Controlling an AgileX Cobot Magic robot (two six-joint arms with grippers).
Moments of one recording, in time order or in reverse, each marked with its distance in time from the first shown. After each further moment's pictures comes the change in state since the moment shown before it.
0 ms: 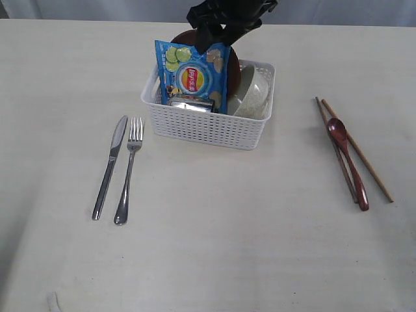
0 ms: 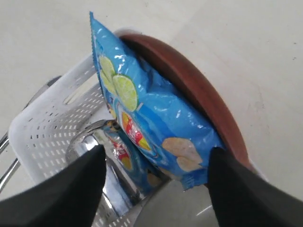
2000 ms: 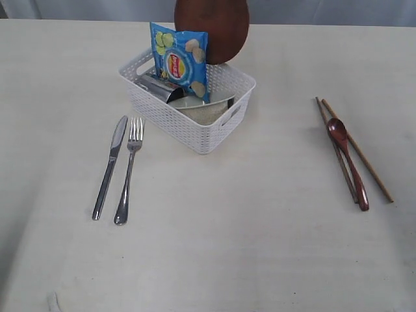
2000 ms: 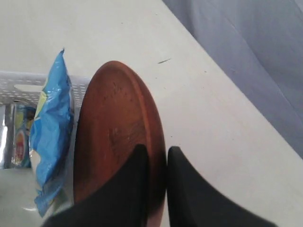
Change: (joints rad) left arm 0.000 0.000 0.000 0.000 0.000 0.000; right arm -0.066 -0.002 -0.168 -0.087 -0.131 -0.297
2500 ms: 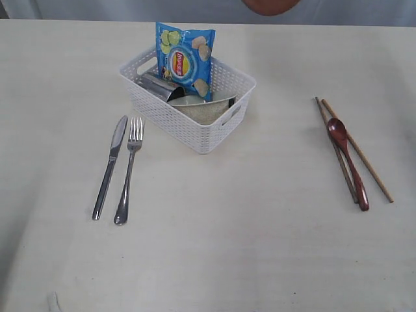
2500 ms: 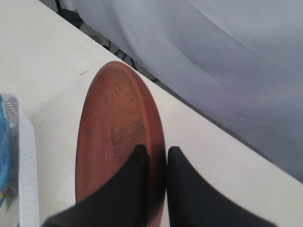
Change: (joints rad) left arm 0.000 0.000 0.000 0.000 0.000 0.000; right arm -0.205 -0.144 0.043 0.041 -0.003 0.067
